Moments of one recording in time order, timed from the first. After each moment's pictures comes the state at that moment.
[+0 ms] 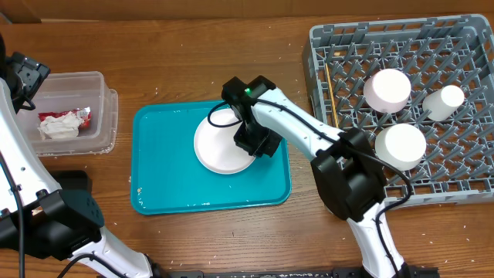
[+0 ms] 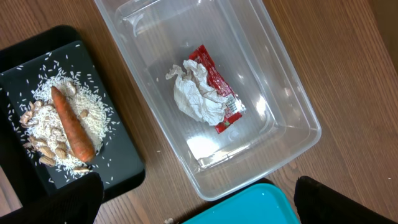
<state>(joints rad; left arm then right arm) 0.50 1.93 2.21 -1.44 -0.18 -0.65 0.68 2.27 1.88 -1.30 -0.08 1.15</state>
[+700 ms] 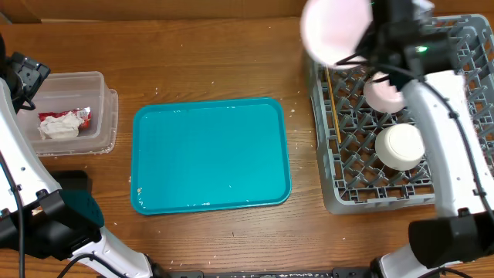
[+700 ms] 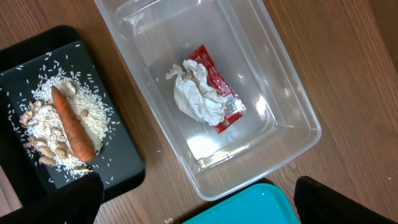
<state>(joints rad) 0.50 1.93 2.21 -1.44 -0.18 -0.65 0.14 1.75 1.89 -1.02 0.39 0.57</state>
